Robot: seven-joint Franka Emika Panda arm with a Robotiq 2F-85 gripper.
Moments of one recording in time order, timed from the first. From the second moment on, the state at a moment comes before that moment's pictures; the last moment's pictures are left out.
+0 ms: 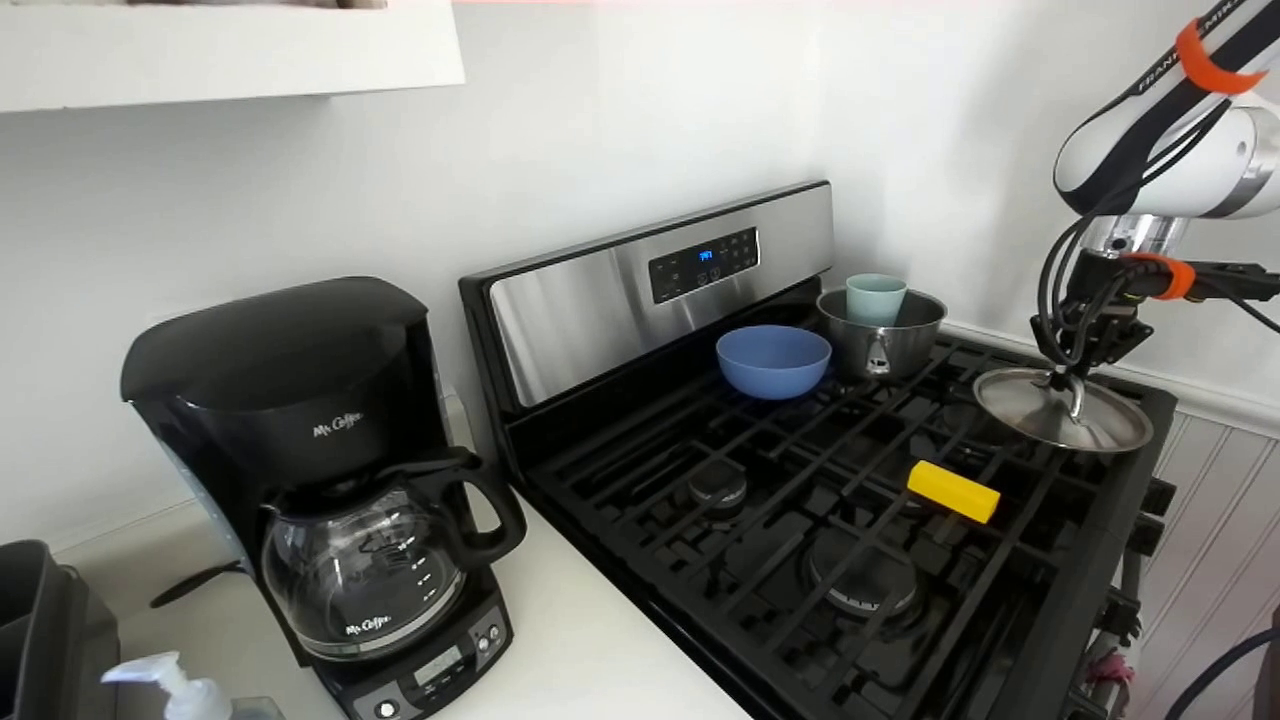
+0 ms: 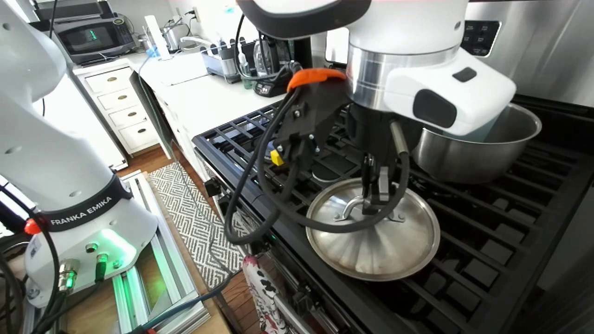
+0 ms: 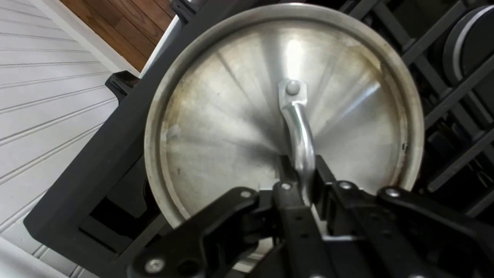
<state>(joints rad) -0.44 0.11 -0.40 -2.37 0.16 2.43 -0.13</state>
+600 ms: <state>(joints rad) -0.44 0.13 -0.40 -2.33 0.17 2.41 -0.13</state>
